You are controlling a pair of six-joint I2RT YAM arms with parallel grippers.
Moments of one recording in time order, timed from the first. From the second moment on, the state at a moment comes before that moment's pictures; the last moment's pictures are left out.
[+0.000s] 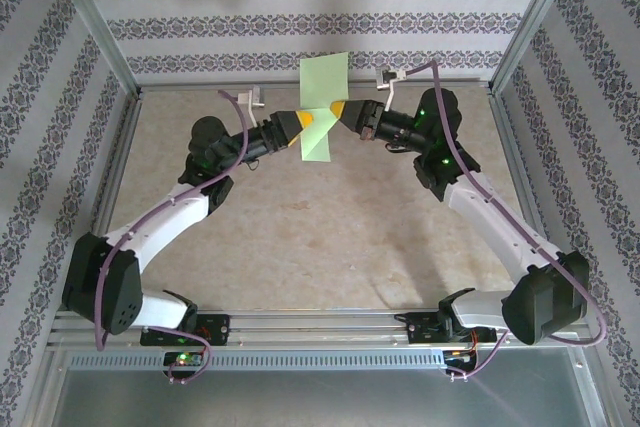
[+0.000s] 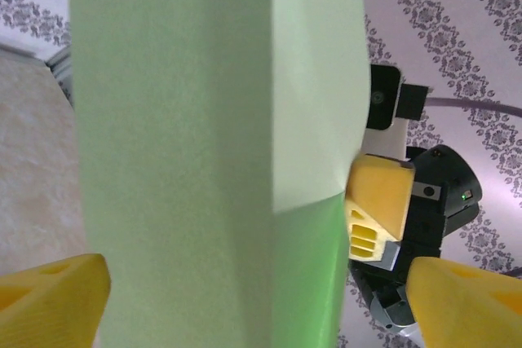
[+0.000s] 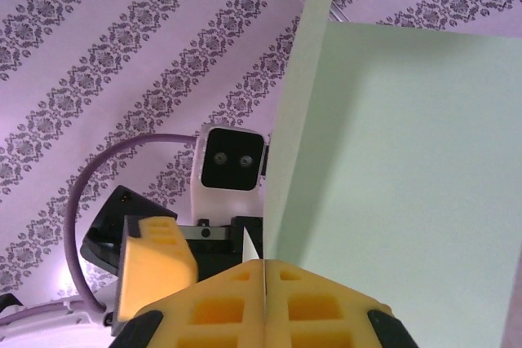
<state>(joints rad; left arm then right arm) -0.39 1.39 0.94 0.65 0.73 -1.14 0.40 1.31 1.14 0.22 -0.75 0.84</state>
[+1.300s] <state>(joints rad) -0.57 1.45 1.48 -0.75 0.07 -0.36 0.21 1.08 1.07 -0.48 -0.15 0.42</state>
